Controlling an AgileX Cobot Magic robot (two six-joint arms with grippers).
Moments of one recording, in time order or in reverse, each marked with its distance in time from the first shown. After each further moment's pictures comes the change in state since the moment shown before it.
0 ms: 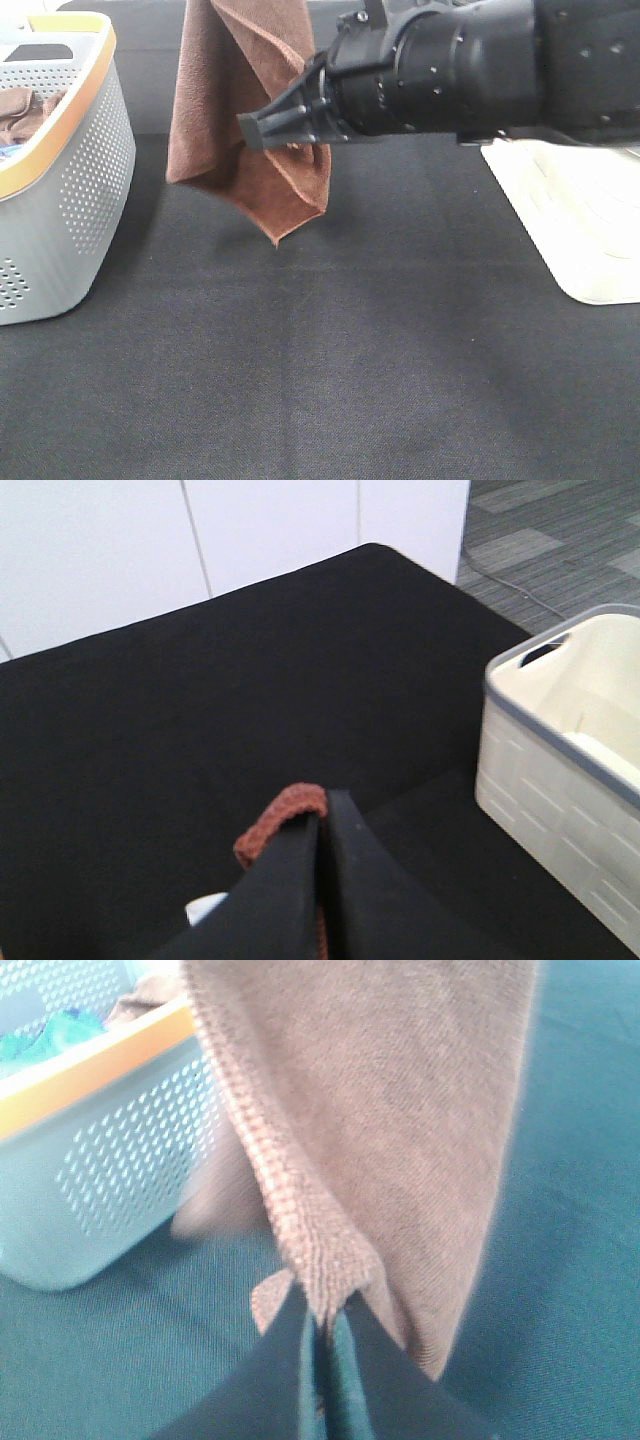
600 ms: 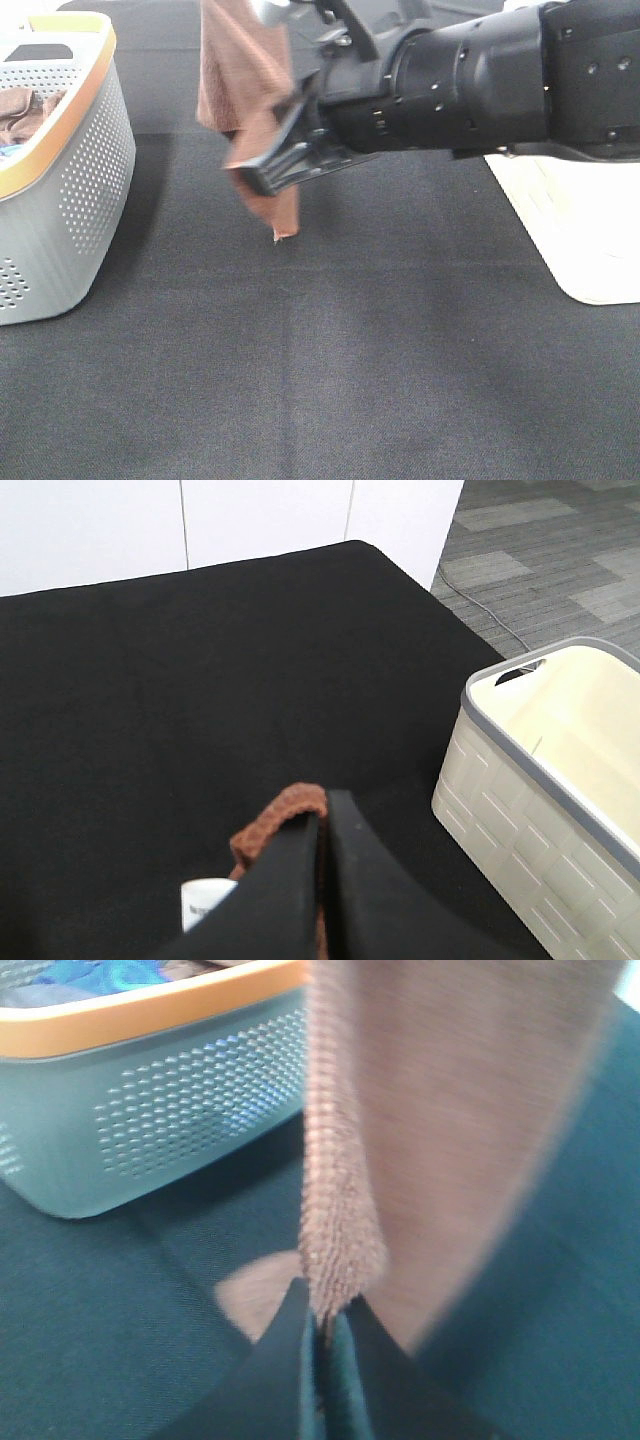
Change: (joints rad) left arm 0.067 0.003 0.000 -0.182 -0.008 0.001; right arm 0.003 -0.005 0.015 0.001 0.053 -0.219
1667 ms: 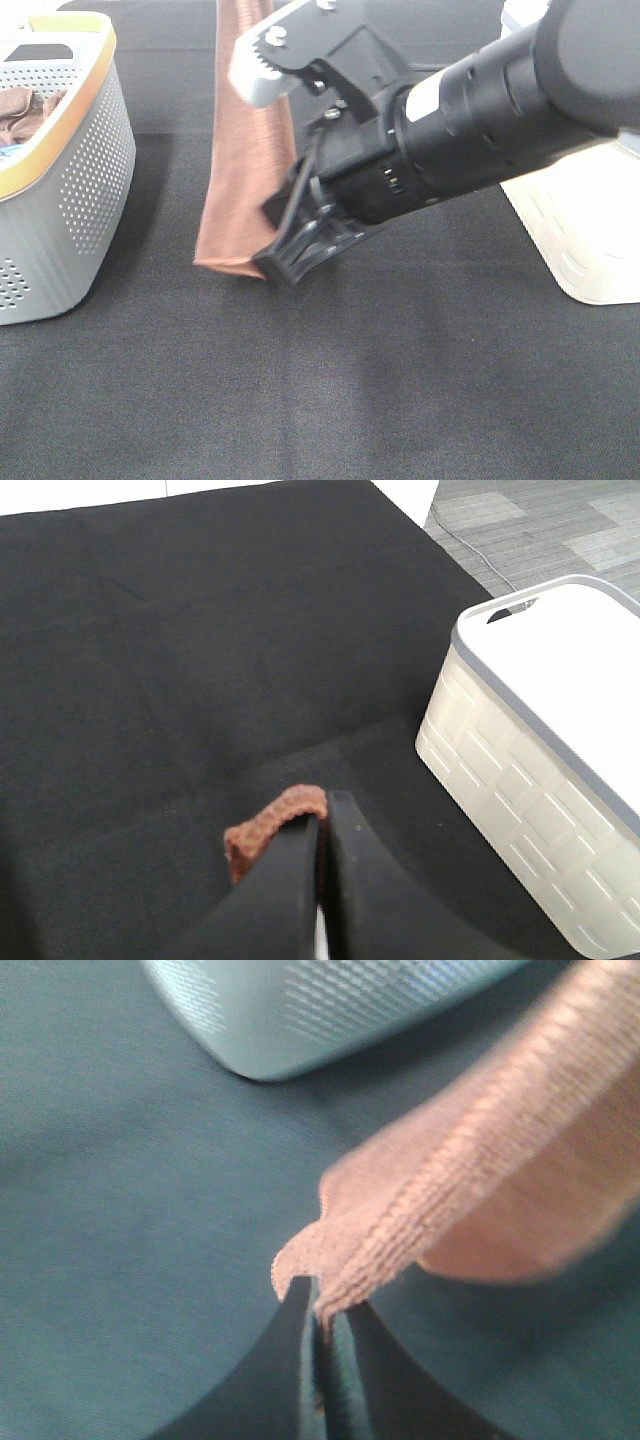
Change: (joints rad) left arm 0.000 0.009 0.009 -0.028 0.081 0.001; right arm -0.006 -0.016 -0.003 -1.489 0.446 1.550
